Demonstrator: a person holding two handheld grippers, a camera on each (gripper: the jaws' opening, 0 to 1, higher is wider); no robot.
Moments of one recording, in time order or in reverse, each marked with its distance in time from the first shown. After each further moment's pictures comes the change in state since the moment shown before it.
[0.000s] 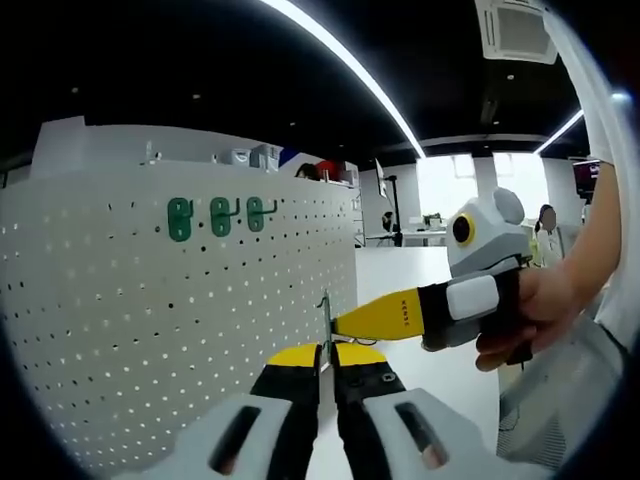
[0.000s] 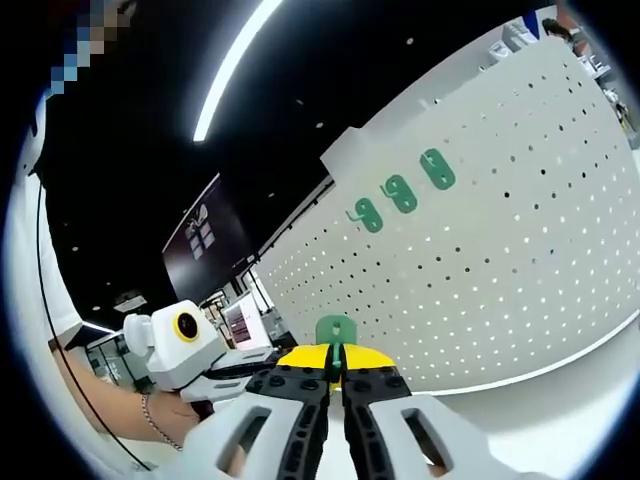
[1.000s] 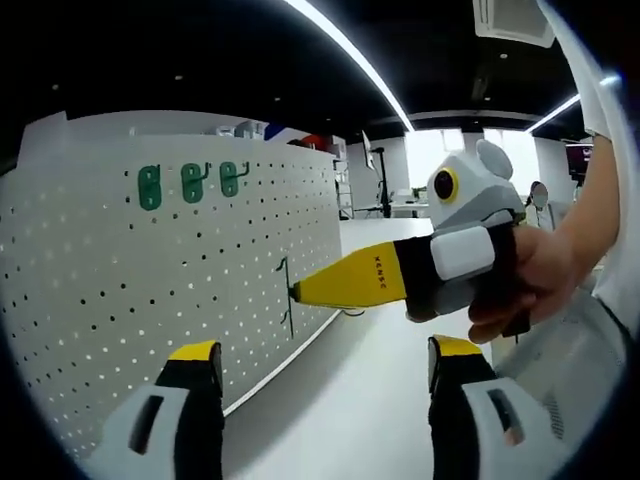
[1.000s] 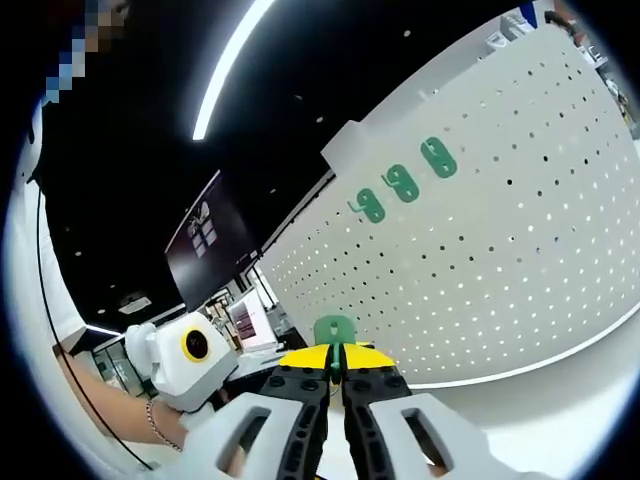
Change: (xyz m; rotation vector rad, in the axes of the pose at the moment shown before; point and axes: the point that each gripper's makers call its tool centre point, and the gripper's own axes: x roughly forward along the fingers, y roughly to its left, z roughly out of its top) left arm 0.006 -0.019 -0.031 0.038 0.121 -0.046; right arm 0.001 0.002 -0.007 0.022 0.024 0.011
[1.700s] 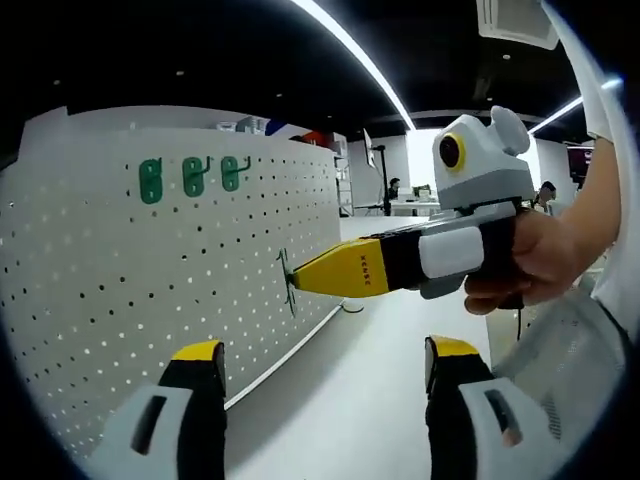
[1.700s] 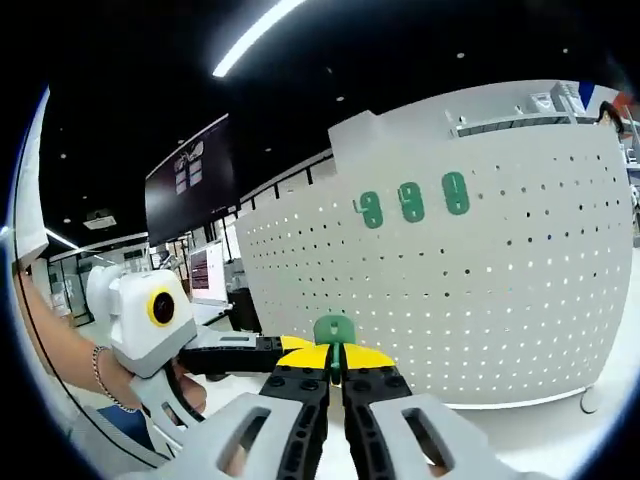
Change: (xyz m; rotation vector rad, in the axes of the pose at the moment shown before) left arm -0.001 0.001 -0.003 -0.014 0.013 0.000; right arm 0.001 -0.013 0.006 -0.335 0.092 -0.148
